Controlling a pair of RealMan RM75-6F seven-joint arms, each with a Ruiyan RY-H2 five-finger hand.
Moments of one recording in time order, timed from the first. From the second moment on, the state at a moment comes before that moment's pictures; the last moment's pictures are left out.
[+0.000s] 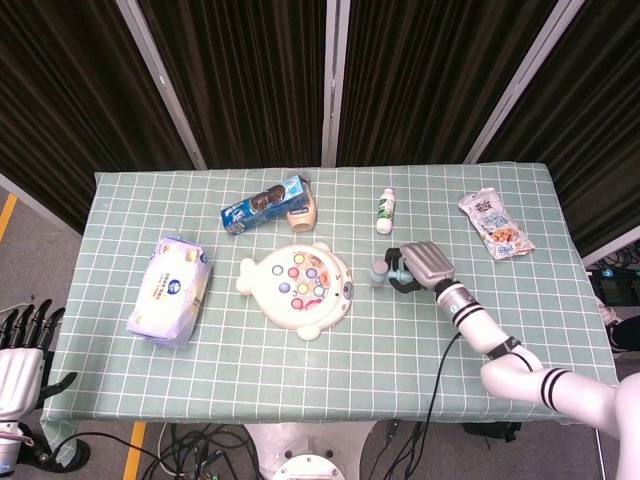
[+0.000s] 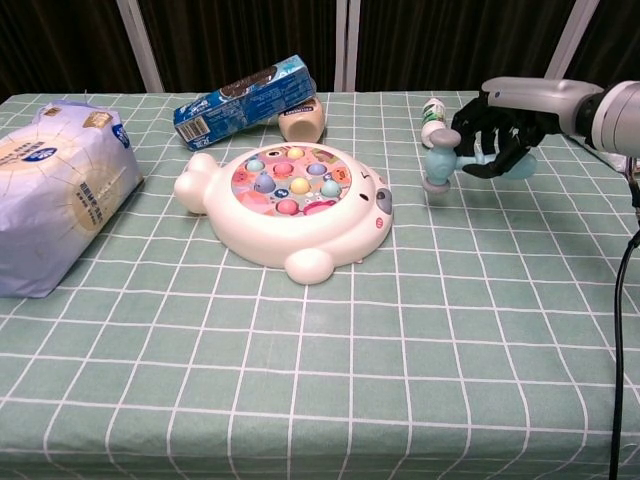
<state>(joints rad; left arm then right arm) 0.01 -1.20 0.00 -1.53 1.54 1.58 0.16 0.85 -1.45 0.11 -1.26 -1.17 0.74 0.16</state>
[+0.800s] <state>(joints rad) 0.01 -1.20 0.00 -1.53 1.54 1.57 0.16 0.80 -1.54 0.11 -1.12 -1.32 0.76 0.29</state>
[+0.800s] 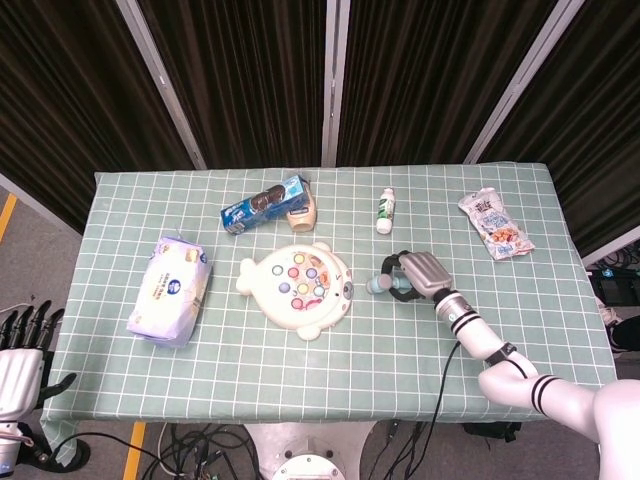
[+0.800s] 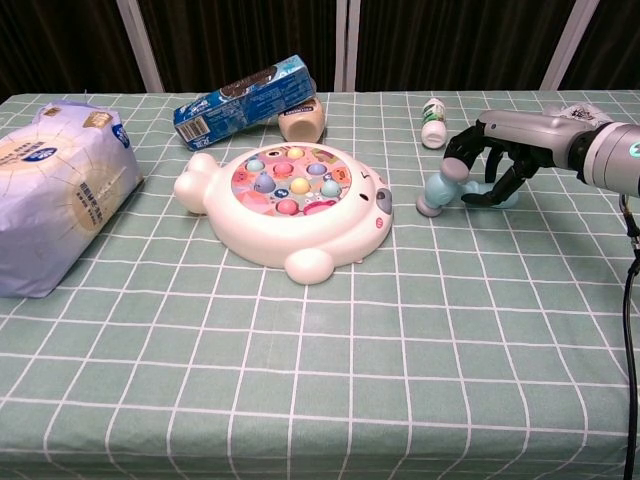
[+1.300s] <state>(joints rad) 0.01 -1.20 -0.01 -1.53 1.54 1.57 0.16 0.78 -1.52 0.12 -1.15 -1.32 0.75 0.28</state>
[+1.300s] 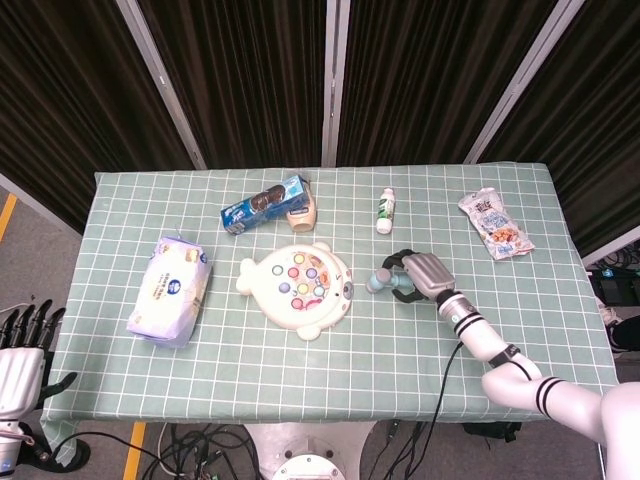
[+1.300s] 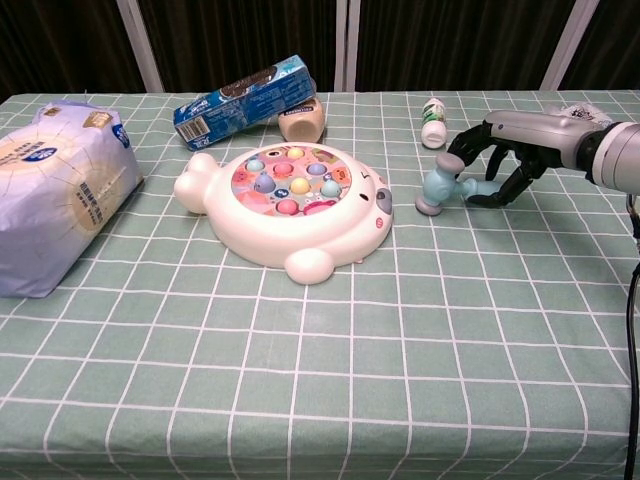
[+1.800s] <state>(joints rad) 0.00 -1.22 -0.02 -1.51 1.53 1.56 0.14 0.64 -1.40 0.10 -1.31 -1.36 1.04 0.17</state>
